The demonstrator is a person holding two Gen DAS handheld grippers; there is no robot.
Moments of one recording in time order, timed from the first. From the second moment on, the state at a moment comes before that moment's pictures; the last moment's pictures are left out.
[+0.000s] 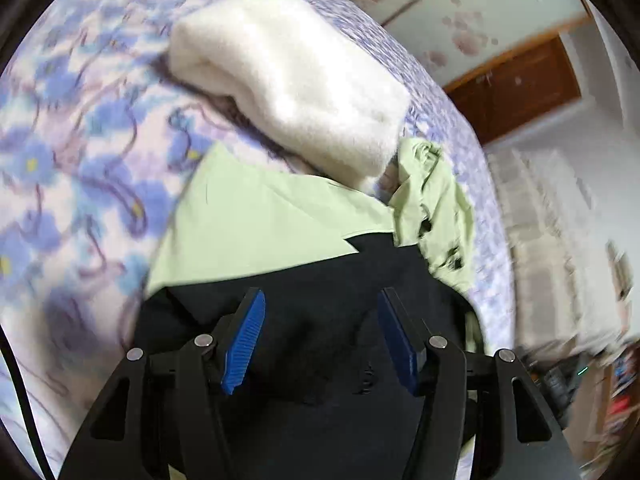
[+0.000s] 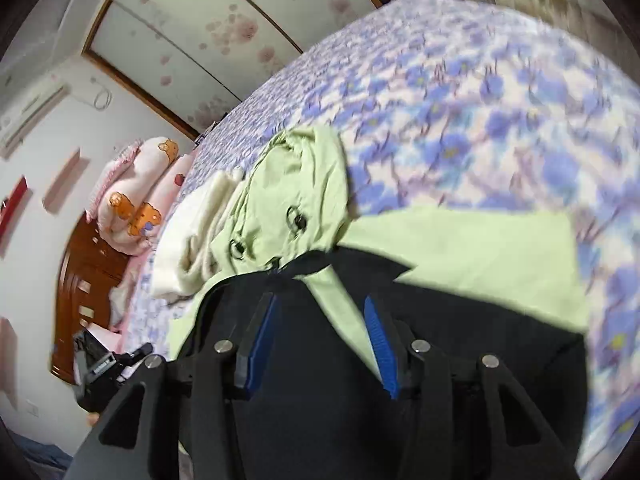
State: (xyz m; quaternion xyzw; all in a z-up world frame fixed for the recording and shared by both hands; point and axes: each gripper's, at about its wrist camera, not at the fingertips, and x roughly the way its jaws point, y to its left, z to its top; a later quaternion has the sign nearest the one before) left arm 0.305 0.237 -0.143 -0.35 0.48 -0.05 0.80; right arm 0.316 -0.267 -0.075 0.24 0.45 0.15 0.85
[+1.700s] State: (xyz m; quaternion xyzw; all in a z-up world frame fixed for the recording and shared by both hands) left arm 0.422 0.256 -0.179 -0.27 0.51 -0.01 0.81; right arm 0.365 -0.354 -0.126 0.18 0.49 0.03 0.85
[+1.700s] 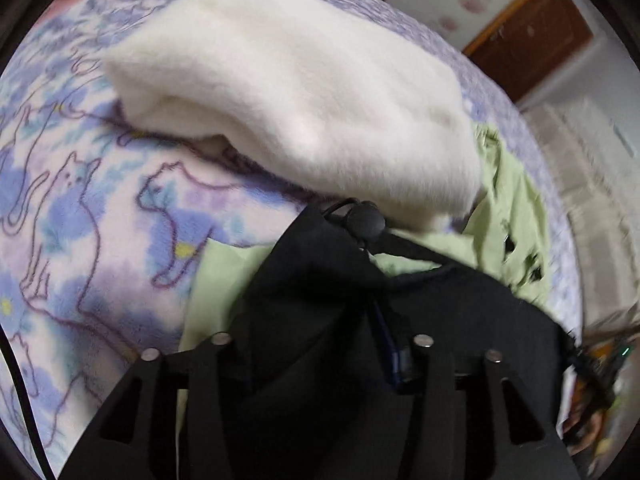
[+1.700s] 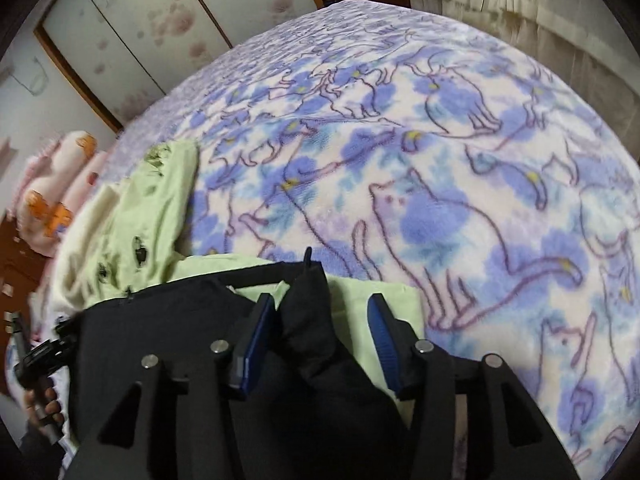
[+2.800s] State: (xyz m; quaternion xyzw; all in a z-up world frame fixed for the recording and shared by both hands) left arm 0.372 0.222 -0.151 -0.08 0.49 0.10 0.86; right arm 0.303 -0.312 -0.093 0.06 0.43 -0.07 0.90
